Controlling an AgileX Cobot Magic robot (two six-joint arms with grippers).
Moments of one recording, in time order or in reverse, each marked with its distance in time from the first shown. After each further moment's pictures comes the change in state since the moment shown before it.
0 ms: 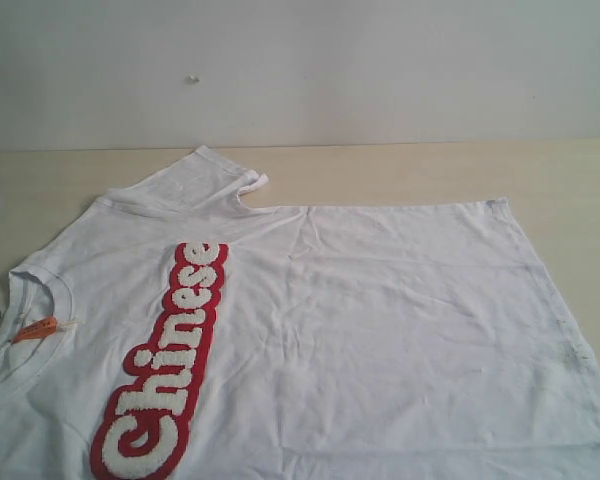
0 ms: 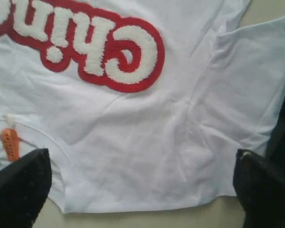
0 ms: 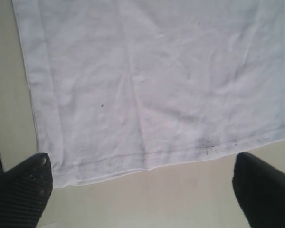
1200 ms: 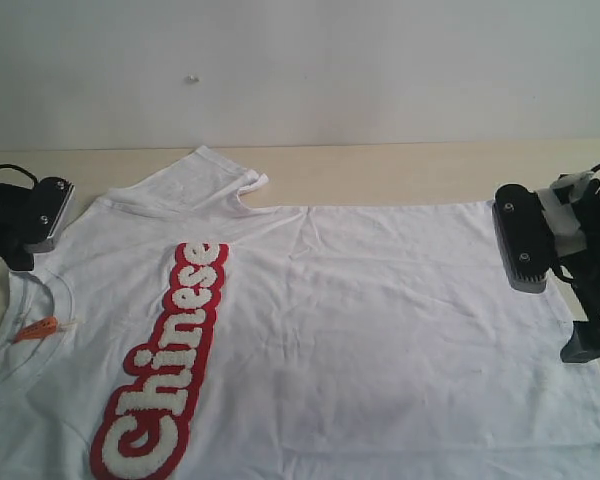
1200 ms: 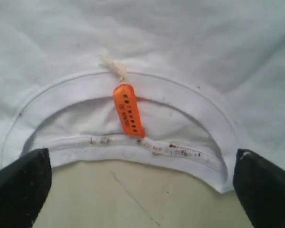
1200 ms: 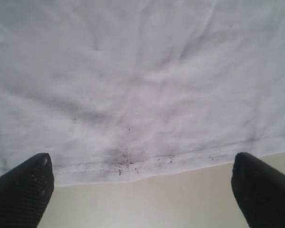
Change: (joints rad) left arm 0.251 0.706 -0.325 0.203 -0.208 0.331; right arm -0.101 0.648 -0.125 -0.153 -0.407 -0.145
